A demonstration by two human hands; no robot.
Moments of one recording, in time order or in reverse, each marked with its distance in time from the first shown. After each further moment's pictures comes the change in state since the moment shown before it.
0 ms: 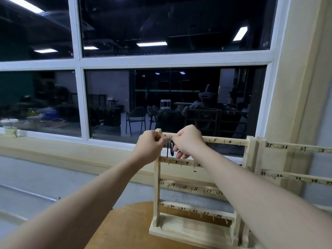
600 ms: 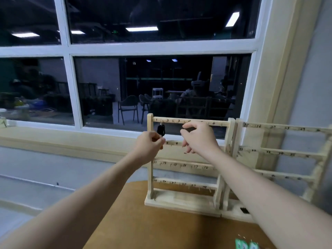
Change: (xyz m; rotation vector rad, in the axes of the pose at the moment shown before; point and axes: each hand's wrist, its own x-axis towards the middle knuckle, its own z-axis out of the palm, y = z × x) left_hand -0.064 0.009 0.004 -0.055 -0.129 -0.036; right_hand -0.062 0.053 -0.034 0.098 0.114 -0.156
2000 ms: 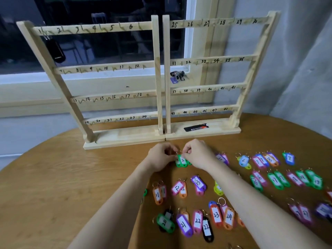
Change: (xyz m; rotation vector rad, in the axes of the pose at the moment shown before) left_hand -0.117 -0.081 0.303 0.069 -0.689 0.007; right_hand -0.171 0.296 -0.044 -0.504 -0.231 0.379
